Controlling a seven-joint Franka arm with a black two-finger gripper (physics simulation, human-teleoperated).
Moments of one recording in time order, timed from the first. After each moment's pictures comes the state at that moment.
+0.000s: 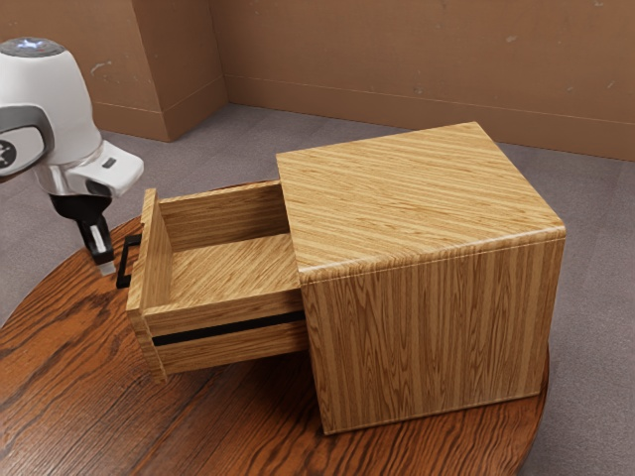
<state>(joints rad) -0.60 -0.59 0.52 -2.31 0.41 1.78 0.33</state>
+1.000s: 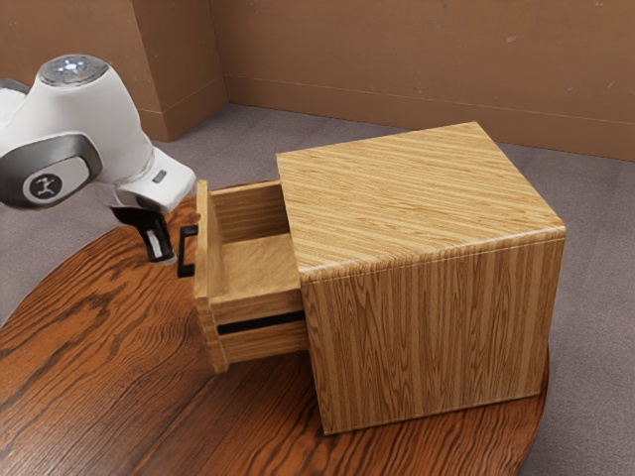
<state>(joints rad) -0.73 -0.54 0.52 -2.35 0.48 2.04 0.33</state>
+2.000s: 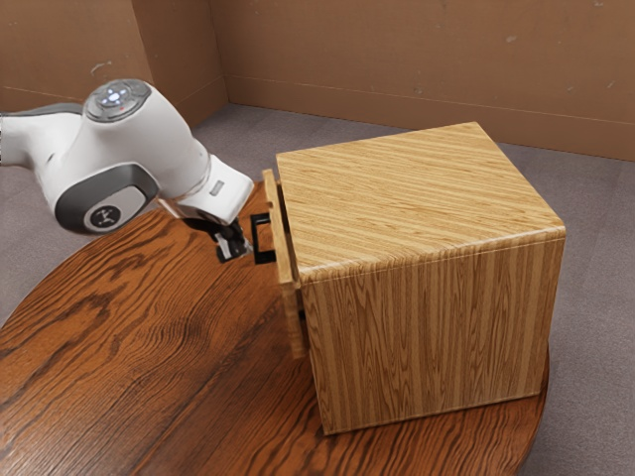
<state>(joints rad) -0.84 -0.39 0.57 -2.34 0.49 2.40 0.32</state>
